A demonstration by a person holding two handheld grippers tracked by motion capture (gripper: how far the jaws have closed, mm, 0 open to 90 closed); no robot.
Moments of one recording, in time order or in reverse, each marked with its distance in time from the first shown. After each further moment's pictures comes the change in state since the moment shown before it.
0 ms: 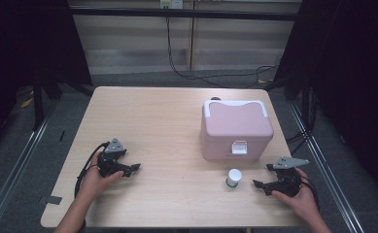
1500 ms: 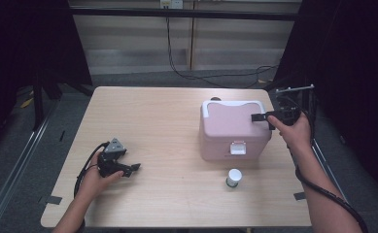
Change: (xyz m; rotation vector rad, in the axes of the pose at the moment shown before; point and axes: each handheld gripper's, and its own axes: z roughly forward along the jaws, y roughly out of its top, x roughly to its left) left arm 0.000 0.000 0.000 0.000 -0.002 0.000; right arm -0.066 0.186 -0.022 0.037 -0.047 0.421
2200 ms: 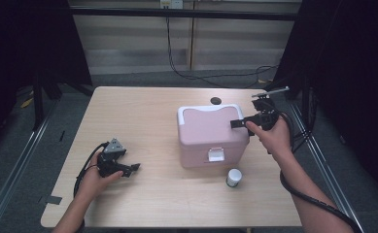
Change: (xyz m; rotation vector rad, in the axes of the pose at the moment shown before) left arm 0.000 -0.001 -0.001 0.000 0.005 0.000; right arm 0.071 -0.003 0.016 0.057 0.036 -0.054
